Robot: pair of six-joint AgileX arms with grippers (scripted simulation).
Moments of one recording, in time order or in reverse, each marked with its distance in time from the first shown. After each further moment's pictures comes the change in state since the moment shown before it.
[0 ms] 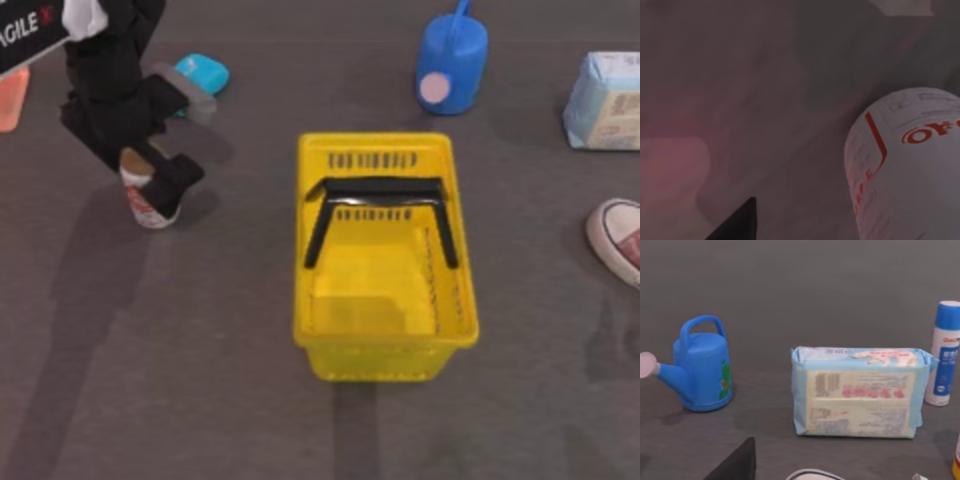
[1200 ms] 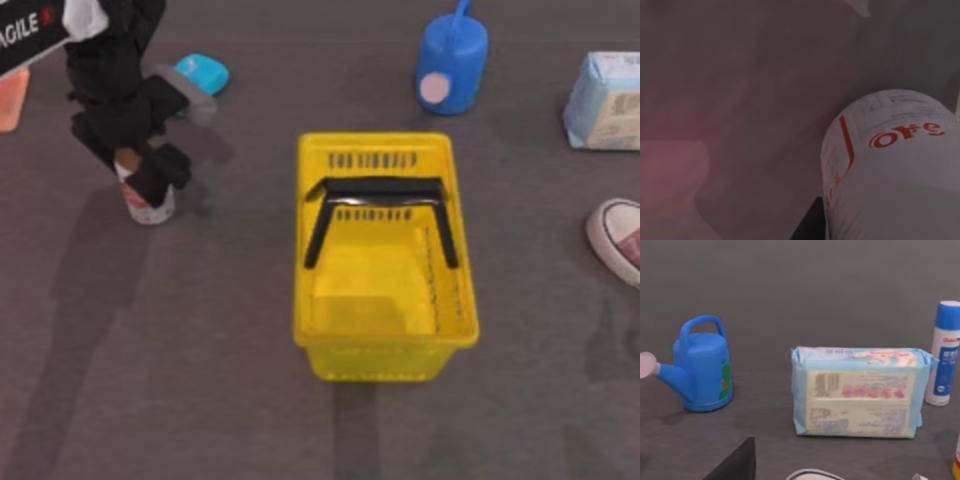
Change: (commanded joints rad) left arm 0.000 0.000 0.000 0.000 0.000 0.000; right arm 0.000 0.000 0.000 0.000 0.000 0.000
